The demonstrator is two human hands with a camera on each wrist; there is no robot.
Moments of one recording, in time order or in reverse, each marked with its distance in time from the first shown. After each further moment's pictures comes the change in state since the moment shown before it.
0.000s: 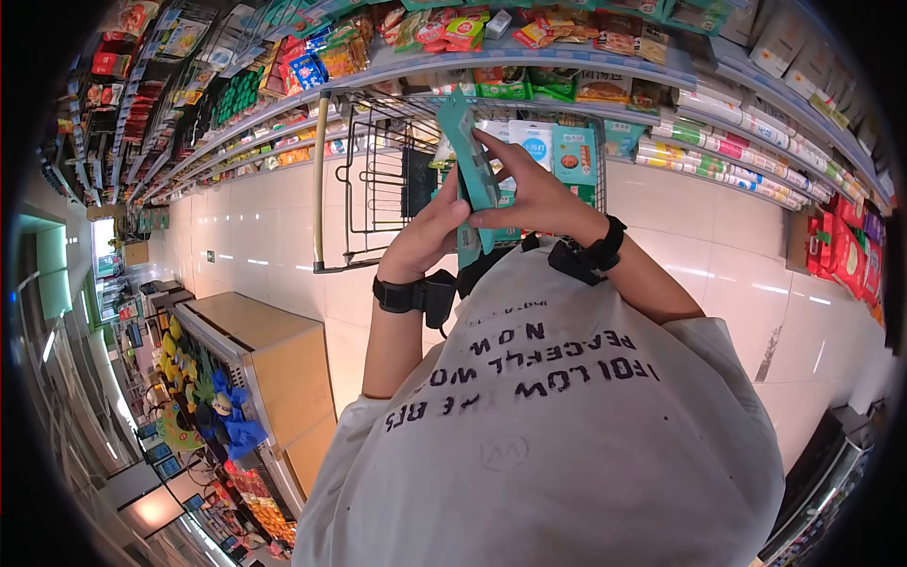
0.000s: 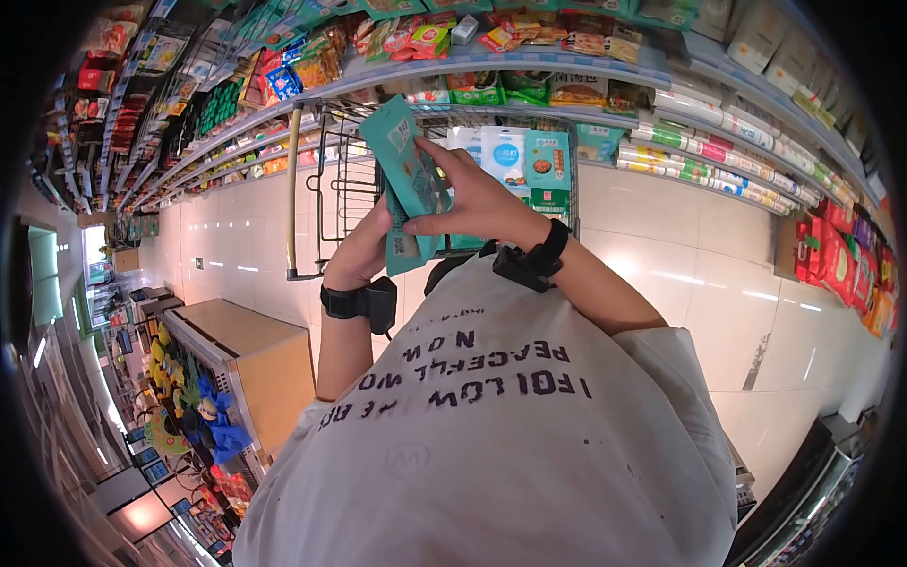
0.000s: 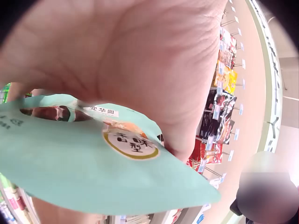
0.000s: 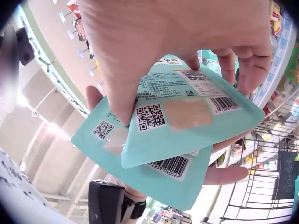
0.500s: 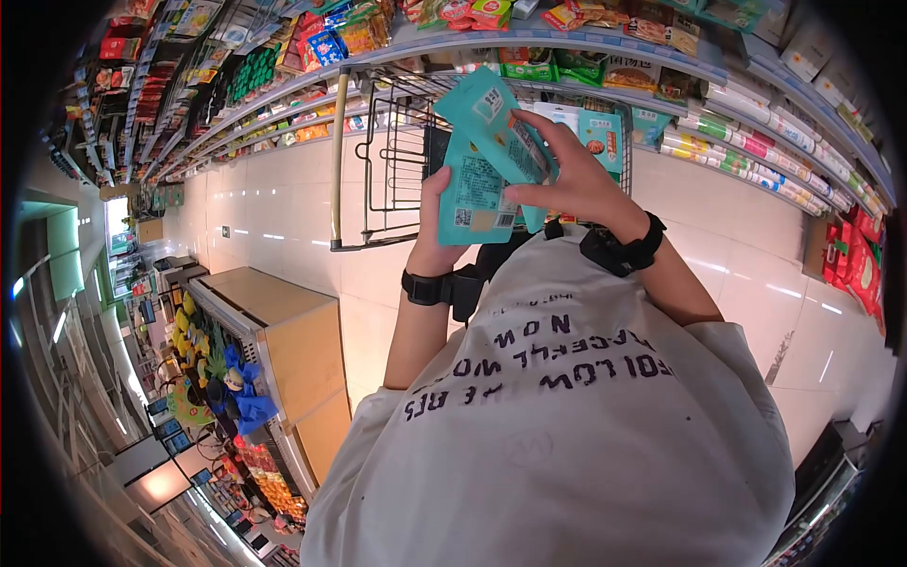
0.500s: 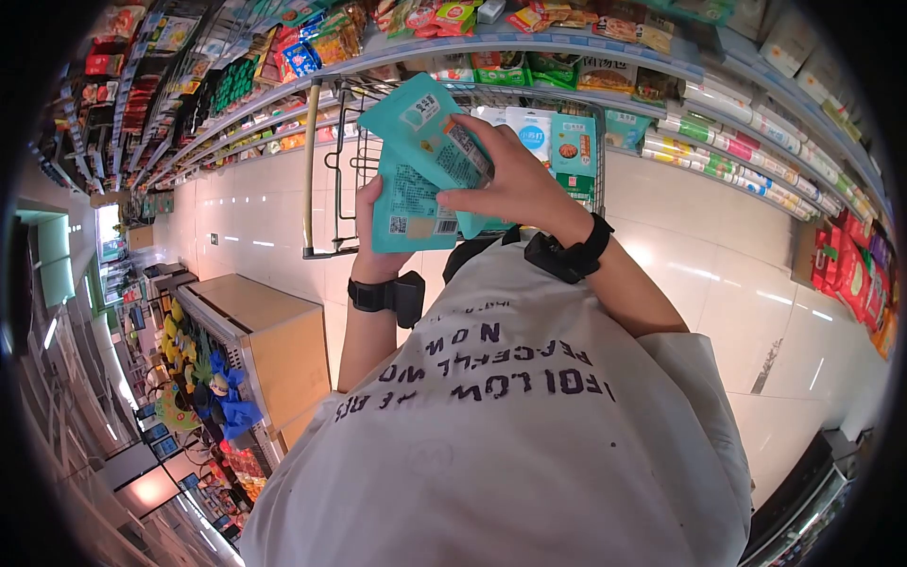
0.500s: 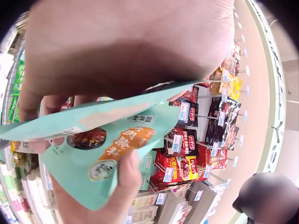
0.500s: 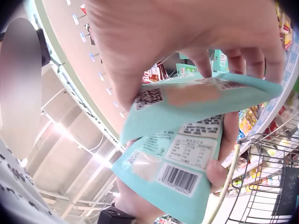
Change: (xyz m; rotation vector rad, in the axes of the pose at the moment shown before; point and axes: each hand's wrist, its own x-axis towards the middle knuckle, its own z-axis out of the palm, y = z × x) left_hand -0.008 -0.013 0.000 -0.369 0.290 0.087; right_hand -0.002 0.003 -0.005 -0.084 0.138 -0.063
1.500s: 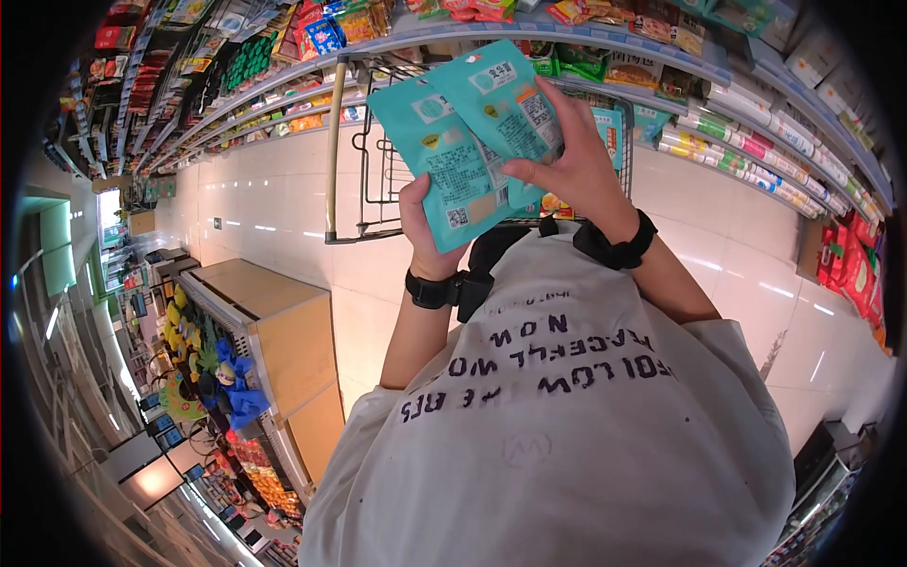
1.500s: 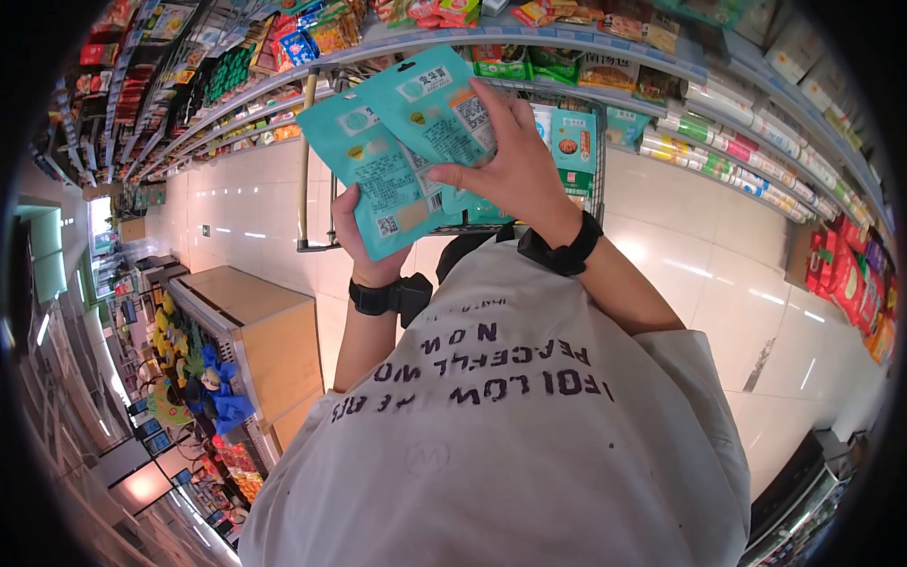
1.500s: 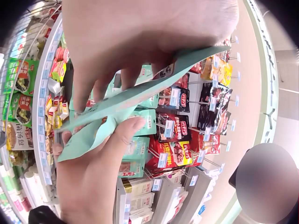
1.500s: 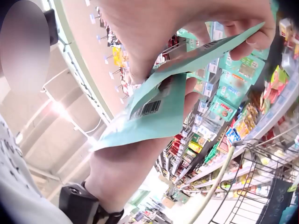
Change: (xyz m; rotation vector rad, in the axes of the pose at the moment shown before) left_hand -0.016 0.005 0.012 -0.108 0.091 0.243; right_hand 0.009 -0.007 0.012 -0.305 0.295 -0.142
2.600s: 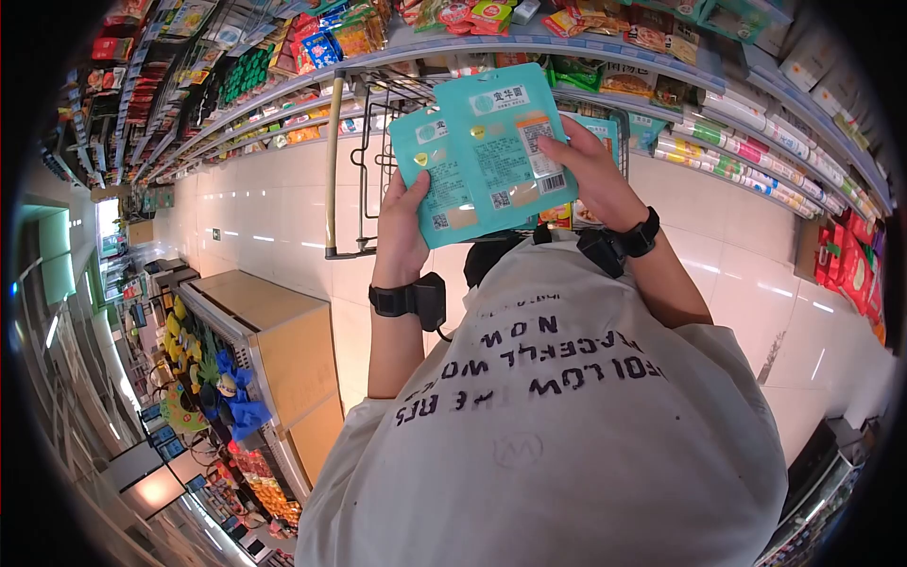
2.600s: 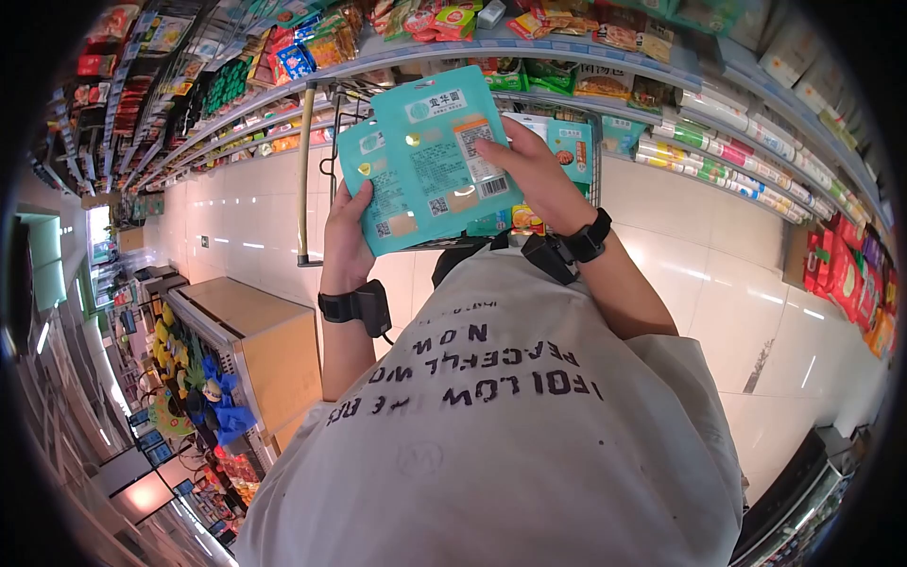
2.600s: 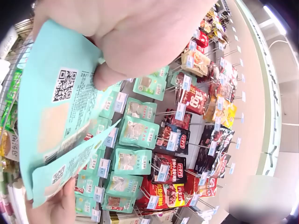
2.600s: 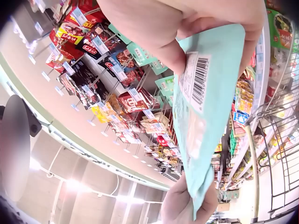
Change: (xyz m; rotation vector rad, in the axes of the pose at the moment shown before) left_hand 0.025 0.029 -0.031 0.327 0.314 -0.124; right_hand 0.010 0.030 -0.005 1.090 -0.225 0.593
